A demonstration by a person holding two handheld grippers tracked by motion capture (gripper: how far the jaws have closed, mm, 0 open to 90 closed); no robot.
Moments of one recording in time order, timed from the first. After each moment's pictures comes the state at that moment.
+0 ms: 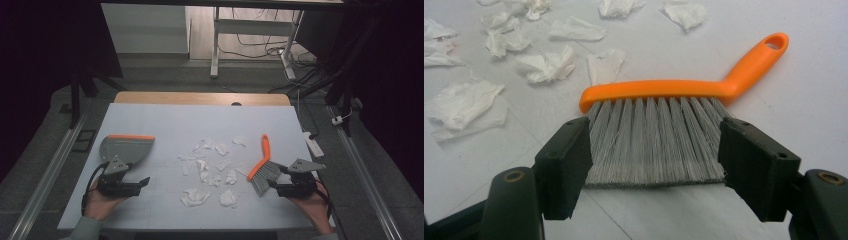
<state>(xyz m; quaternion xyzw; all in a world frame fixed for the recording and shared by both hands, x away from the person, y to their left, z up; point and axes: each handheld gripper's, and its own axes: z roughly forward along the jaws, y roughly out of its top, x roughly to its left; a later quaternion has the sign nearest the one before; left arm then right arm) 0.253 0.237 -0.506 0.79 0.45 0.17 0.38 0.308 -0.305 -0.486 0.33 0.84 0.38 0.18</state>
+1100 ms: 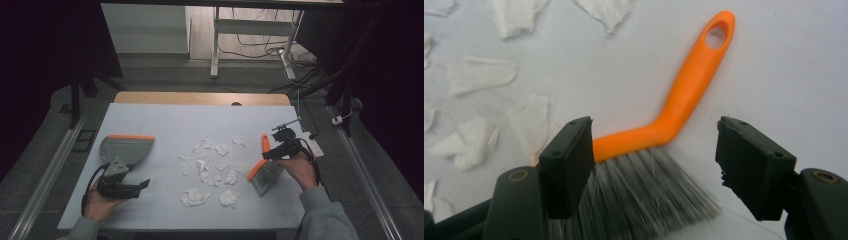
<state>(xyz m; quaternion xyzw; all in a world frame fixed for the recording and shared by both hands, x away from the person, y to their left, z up) 0.253 0.238 -0.511 0.80 0.43 0.17 0.38 0.406 -0.258 -0.441 0.49 0.84 0.20 0.11</state>
